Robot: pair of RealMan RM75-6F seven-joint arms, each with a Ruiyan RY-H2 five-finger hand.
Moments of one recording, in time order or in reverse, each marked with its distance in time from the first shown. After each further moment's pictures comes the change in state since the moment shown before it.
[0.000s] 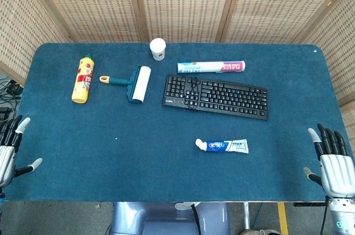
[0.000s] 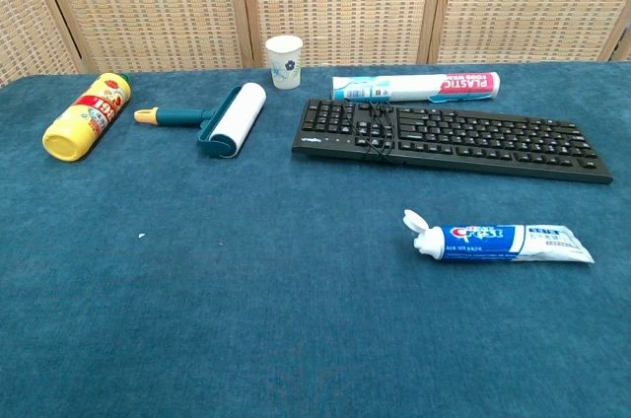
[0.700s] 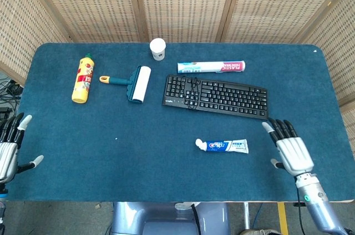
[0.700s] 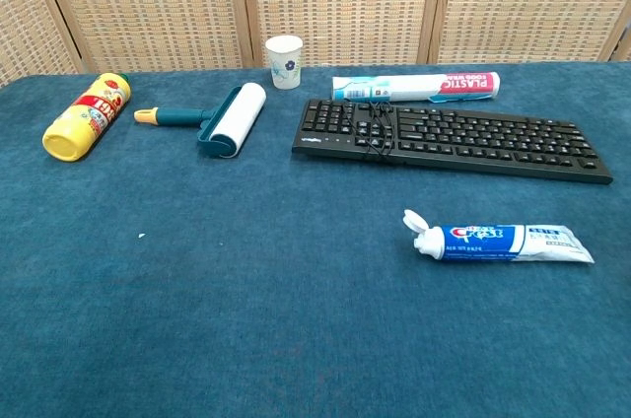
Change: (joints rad) left arm -0.020 -0.024 -0.020 0.016 -0.036 -0.036 0.028; right arm 0.226 -0.070 0.028 0.041 0.007 -0.357 0.003
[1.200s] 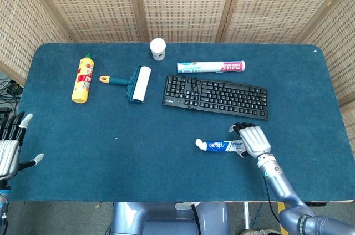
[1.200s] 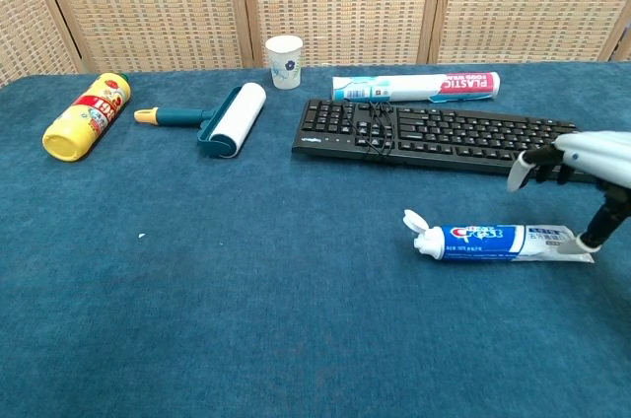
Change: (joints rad) left arm -0.014 -0.027 -0.012 0.029 -0.042 -0.034 0.019; right arm 0.195 -0.270 0.059 0.181 0.193 -0.253 -0.062
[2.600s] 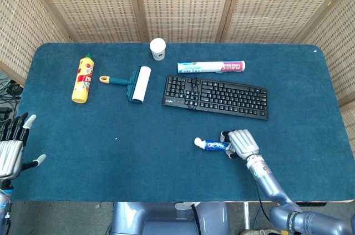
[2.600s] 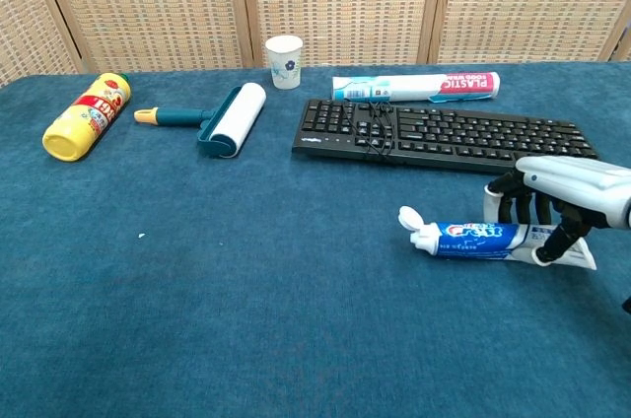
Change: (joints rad) left arm -0.007 -0.012 0.007 -0.003 -0.007 -0.011 0.038; right arm 0.061 -0.057 -0.031 0.011 0.071 -0.031 0.034
